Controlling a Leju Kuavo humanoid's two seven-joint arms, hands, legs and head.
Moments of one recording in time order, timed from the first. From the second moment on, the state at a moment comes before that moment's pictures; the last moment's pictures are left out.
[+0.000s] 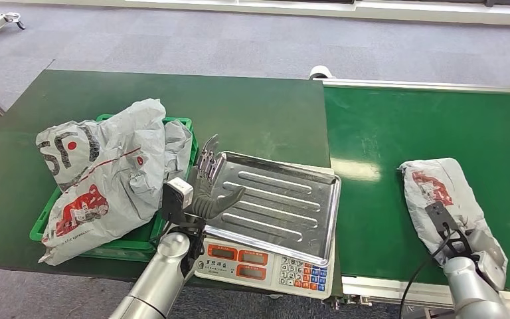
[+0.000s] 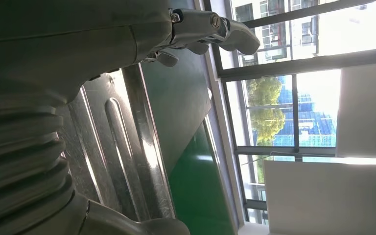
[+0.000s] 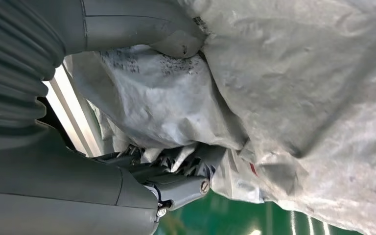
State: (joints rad) left arm -0.35 -0.22 -0.19 -0.85 -0.05 -0.05 -0.70; right arm -0.55 -0.18 -0.58 -0.43 1.29 -0.21 0.11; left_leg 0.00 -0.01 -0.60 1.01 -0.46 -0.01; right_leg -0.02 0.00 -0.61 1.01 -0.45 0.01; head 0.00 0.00
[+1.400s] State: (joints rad) left arm -0.32 -0.22 -0.17 -0.92 -0.03 -0.01 -0.70; right arm -0.32 0.03 -0.37 -1.21 0.67 -0.30 -0.57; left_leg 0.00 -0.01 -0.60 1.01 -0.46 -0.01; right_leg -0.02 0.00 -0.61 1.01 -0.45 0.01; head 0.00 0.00
